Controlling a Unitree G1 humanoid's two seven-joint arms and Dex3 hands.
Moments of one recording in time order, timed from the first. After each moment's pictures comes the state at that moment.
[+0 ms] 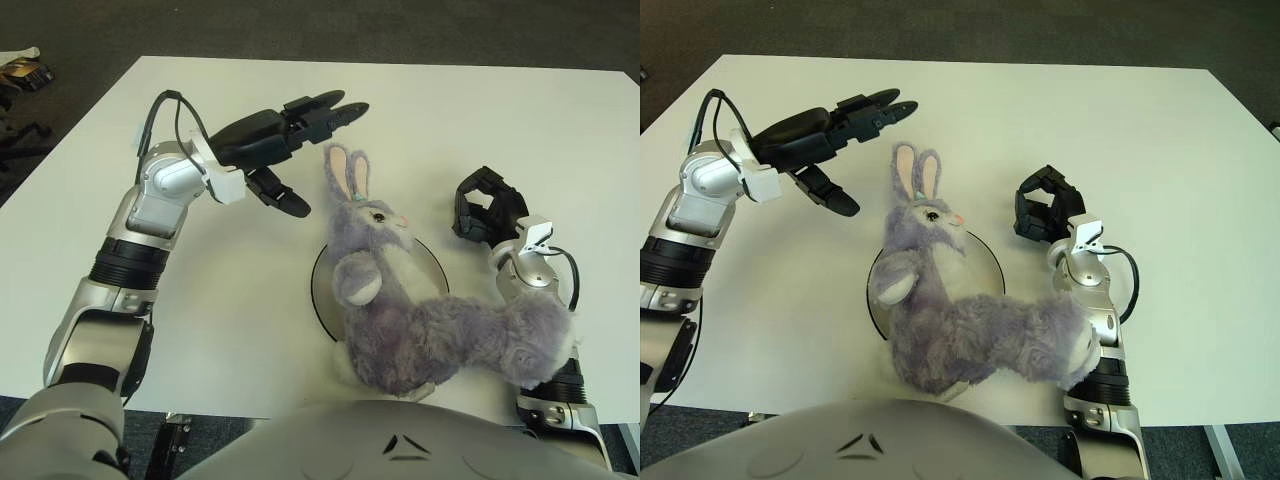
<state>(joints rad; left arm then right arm) -0.55 0.54 -0.13 0.11 0.19 -0.59 -0.57 -0.04 -0.17 -0.11 -0.11 0.06 0.23 0.04</state>
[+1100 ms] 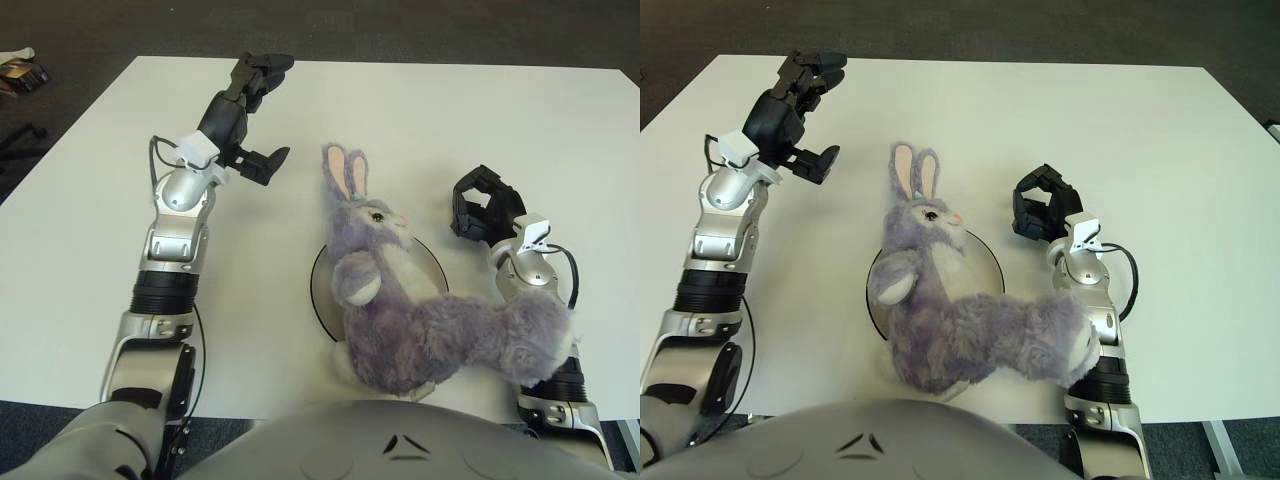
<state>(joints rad) -0.41 0.23 0.07 0.15 -0.11 -0.26 -0.29 -0.04 -0.18 -0.11 -0.11 0.06 0.24 0.05</state>
